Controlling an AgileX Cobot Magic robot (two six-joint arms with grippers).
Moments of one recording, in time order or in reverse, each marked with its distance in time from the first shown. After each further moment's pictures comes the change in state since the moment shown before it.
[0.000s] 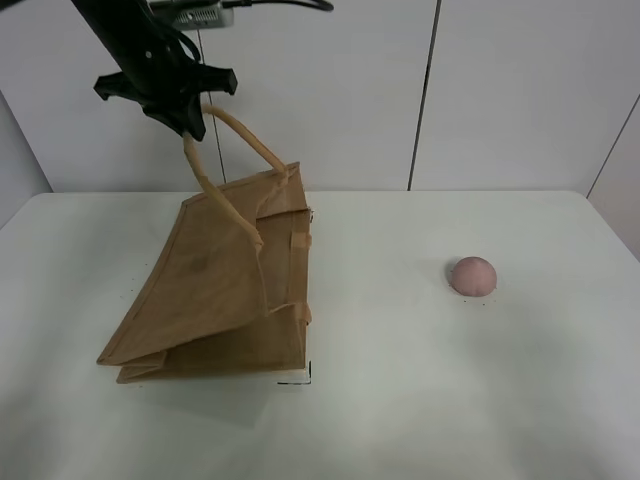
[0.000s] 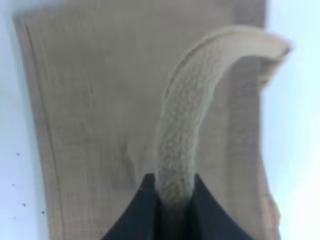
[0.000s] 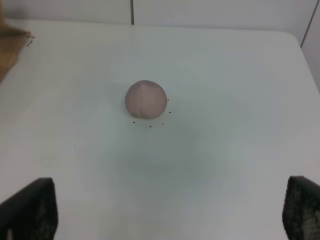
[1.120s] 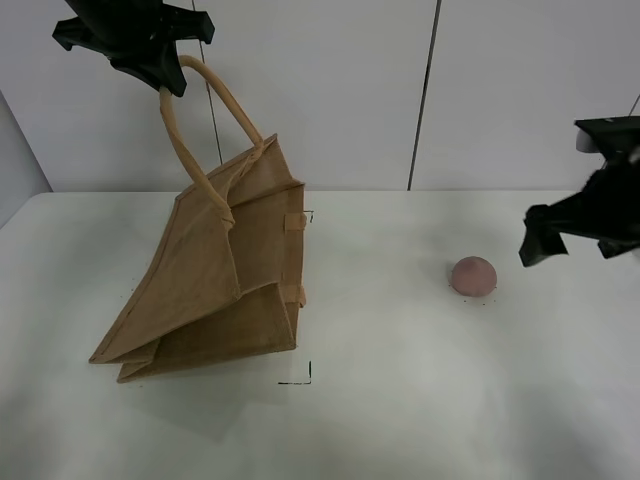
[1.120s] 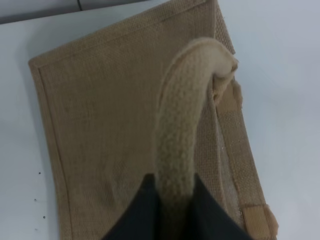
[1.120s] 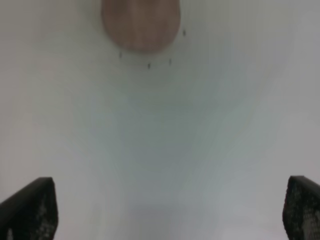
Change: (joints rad) left arm 0.000 -0.100 -0.004 0.005 0.001 0.032; right arm 0.000 1.539 -0.626 0.001 -0.099 -0.028
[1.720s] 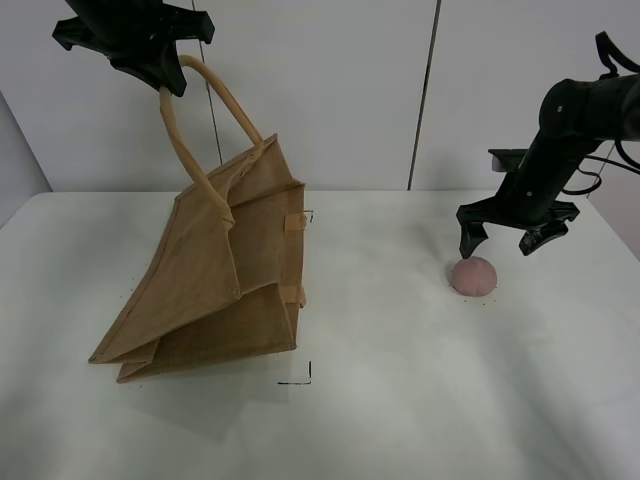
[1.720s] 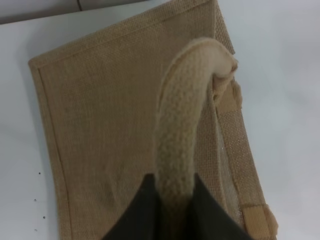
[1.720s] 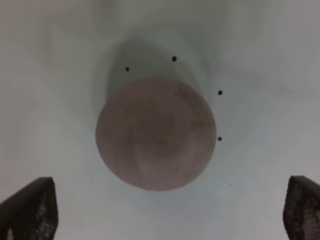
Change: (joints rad) left arm 0.000 0.000 0.000 0.000 0.000 0.001; right arm 0.011 0.518 -0.404 0.071 0.069 -0.030
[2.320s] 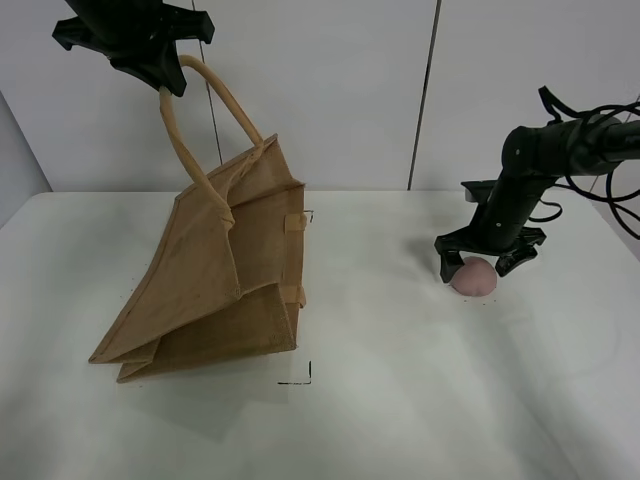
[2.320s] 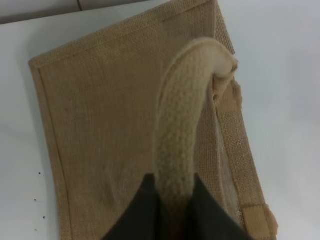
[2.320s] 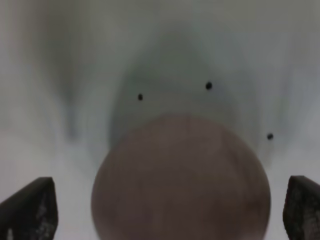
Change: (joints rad) left arm 0.000 0.000 0.000 0.001 0.000 0.000; right arm 0.036 0.141 0.000 -0.017 -0.117 -0.001
